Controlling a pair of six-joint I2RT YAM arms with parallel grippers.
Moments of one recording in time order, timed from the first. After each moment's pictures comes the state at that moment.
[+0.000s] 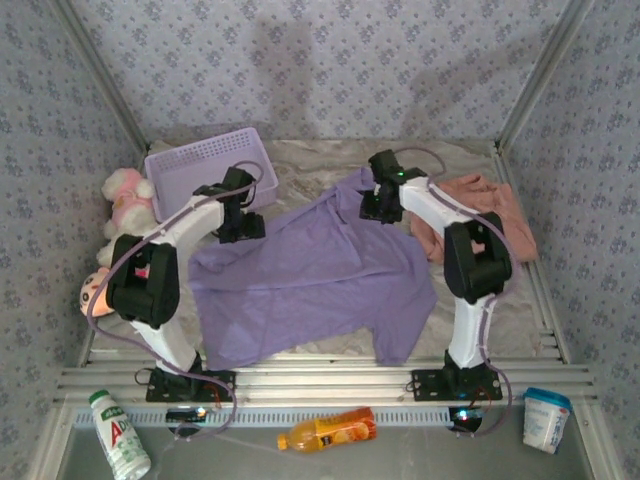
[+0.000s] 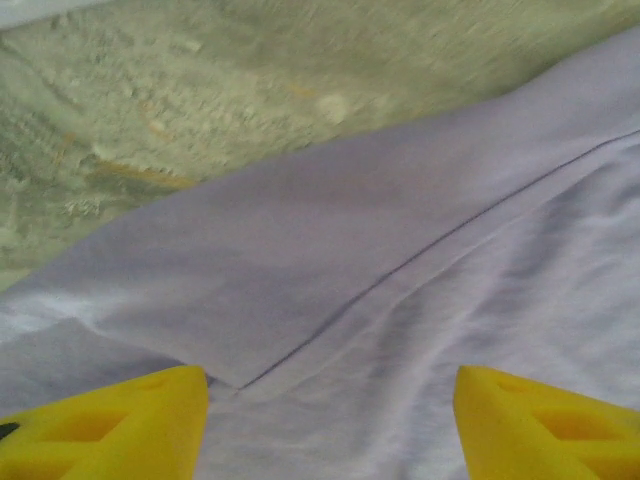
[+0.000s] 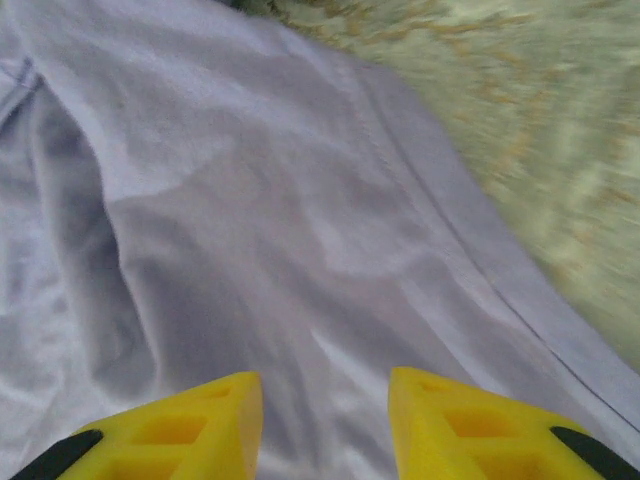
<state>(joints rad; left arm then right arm) -0.33 1.75 1.26 -0.79 -0.07 -0.41 0.36 2.00 1.55 -0.73 -0.06 0.46</state>
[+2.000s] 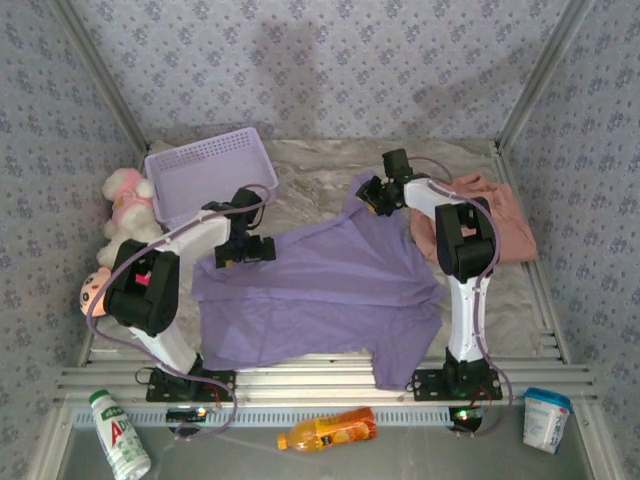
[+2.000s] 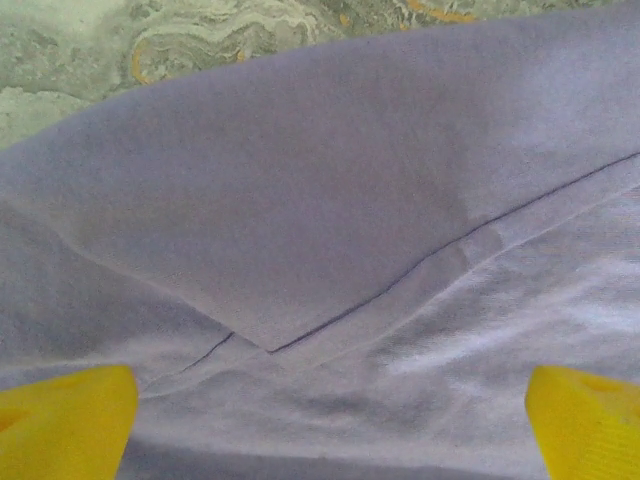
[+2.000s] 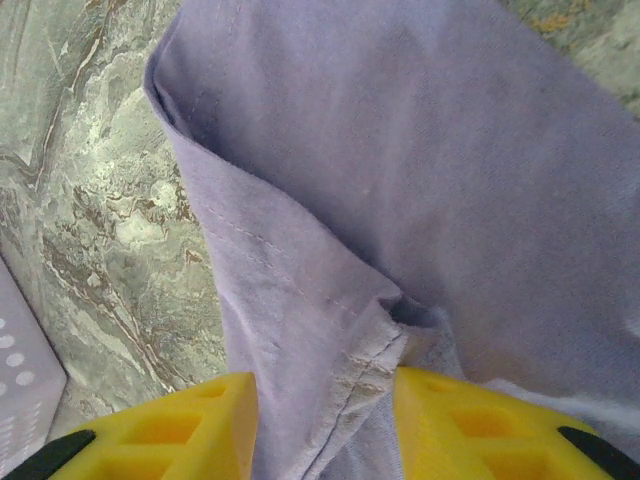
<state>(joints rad) -0.39 1.69 1.12 -0.82 -0.03 -0.51 0.25 2.17 1.57 -0.36 -0.31 0.87</state>
